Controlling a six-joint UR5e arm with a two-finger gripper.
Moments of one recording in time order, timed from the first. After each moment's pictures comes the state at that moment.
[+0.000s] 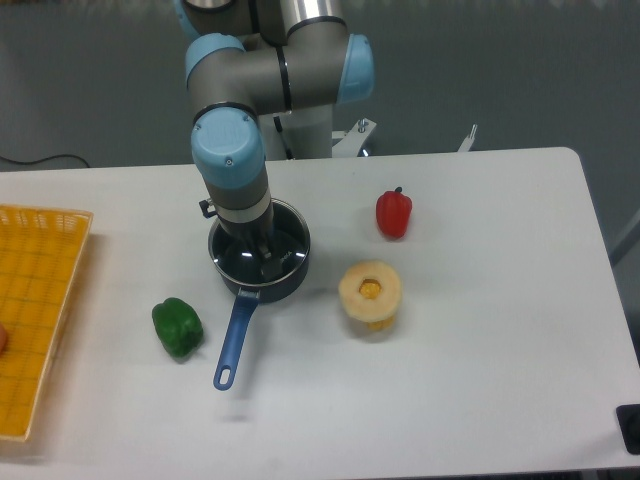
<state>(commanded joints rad) 2.24 -1.78 -1.79 -1.21 1.49 1.31</state>
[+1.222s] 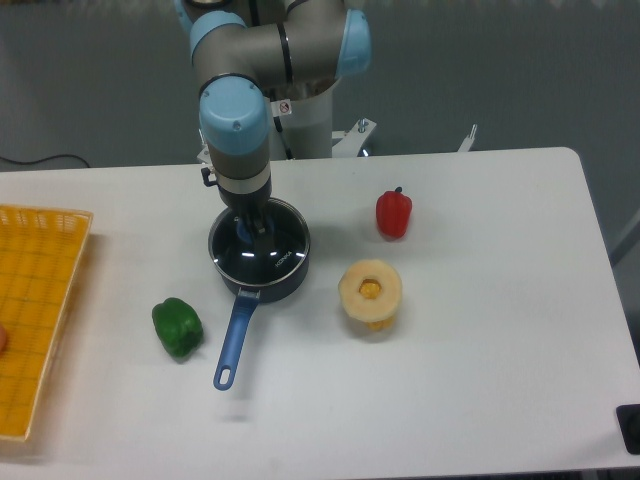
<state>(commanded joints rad) 2.26 -1.68 -1.89 -1.22 1.55 1.38</state>
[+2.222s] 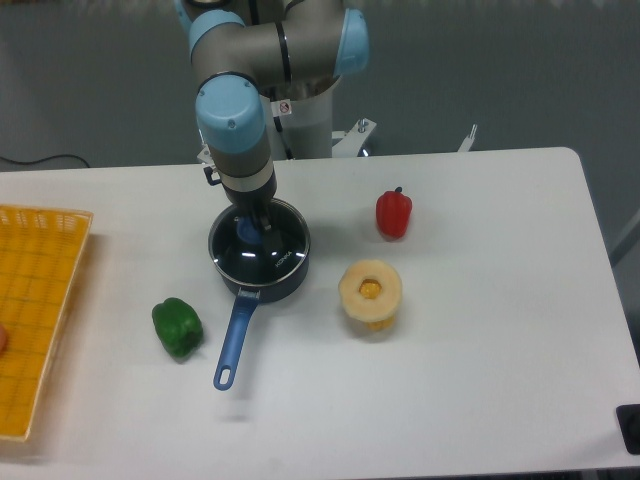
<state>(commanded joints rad) 2.25 -1.68 -1.91 -1.19 1.60 1.37</state>
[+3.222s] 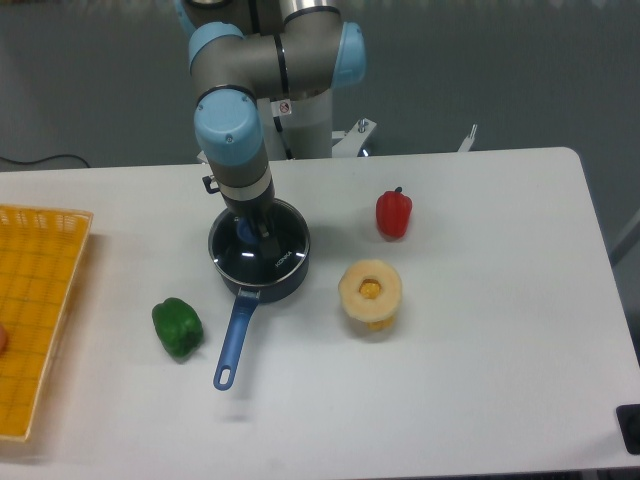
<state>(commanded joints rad) 2.24 -1.72 -1.90 -1.18 1.60 1.36</state>
